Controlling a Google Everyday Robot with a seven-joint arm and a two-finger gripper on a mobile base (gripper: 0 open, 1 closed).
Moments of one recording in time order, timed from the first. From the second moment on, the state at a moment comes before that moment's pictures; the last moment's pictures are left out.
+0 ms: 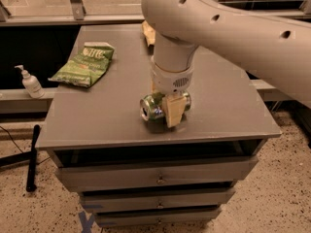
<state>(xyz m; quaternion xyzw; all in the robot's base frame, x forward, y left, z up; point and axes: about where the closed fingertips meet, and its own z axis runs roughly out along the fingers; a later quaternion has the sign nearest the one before) 0.512 -0.037 0.832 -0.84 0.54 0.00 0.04</state>
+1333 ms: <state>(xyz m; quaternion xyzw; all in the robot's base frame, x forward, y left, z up) 0.512 -0.059 0.837 -0.81 0.58 0.03 0.05</state>
